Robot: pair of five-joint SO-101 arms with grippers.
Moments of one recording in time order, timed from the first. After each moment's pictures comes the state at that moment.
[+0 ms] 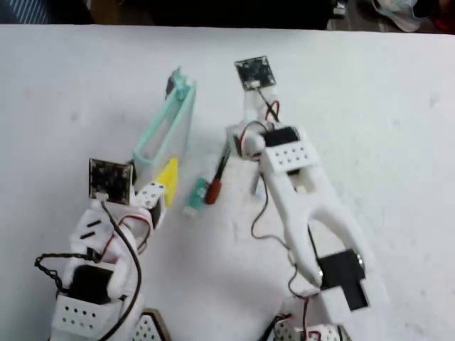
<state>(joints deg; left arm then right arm) 6.5 -89.5 82.0 37.3 4.6 -19.7 -0.2 18.4 45.1 0.4</state>
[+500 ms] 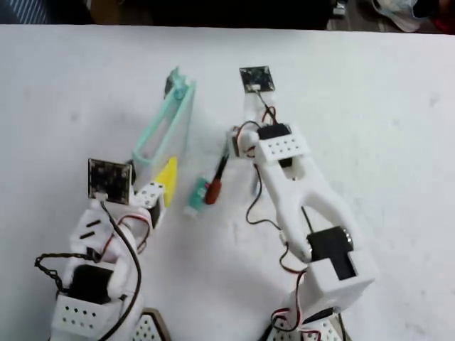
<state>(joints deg) 6.1 -89.5 82.0 37.3 4.6 -19.5 9.4 16.2 45.0 -3.6</state>
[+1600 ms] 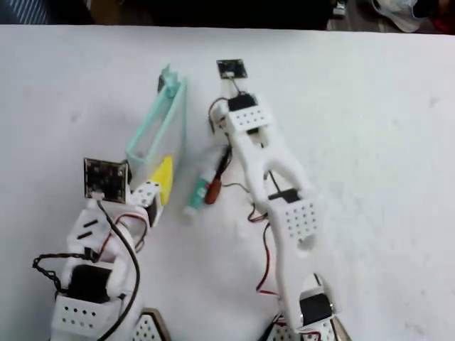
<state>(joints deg) 4.4 -89.5 82.0 37.3 4.6 -23.1 51.2 -38.1 69.6 -7.6</state>
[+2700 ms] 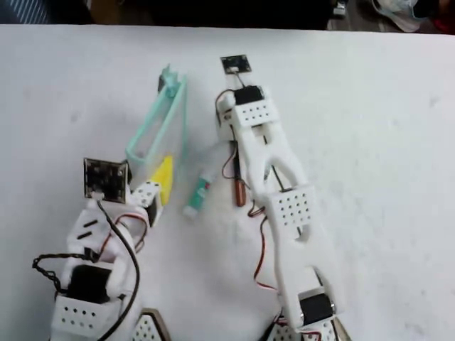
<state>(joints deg) 4.4 -89.5 82.0 37.3 4.6 -22.5 61.8 -57.3 81.2 -3.8</state>
